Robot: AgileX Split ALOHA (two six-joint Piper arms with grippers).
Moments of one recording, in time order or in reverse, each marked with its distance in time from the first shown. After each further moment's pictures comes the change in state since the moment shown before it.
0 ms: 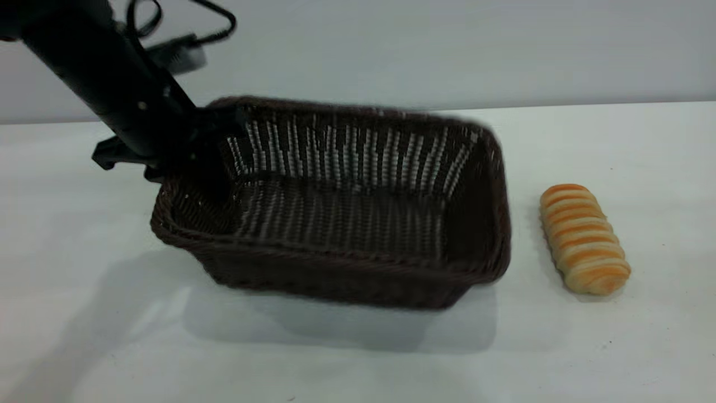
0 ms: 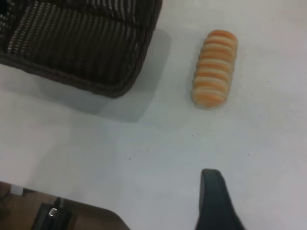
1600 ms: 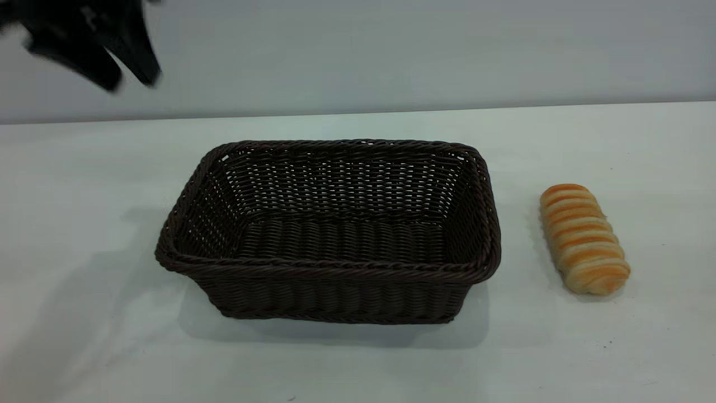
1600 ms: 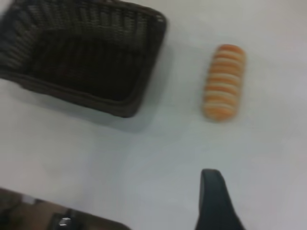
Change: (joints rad) left arm 0.050 -0.343 -0.068 0.219 0.307 -0.118; right arm 0.000 0.041 0.000 0.090 -0.042 -0.055
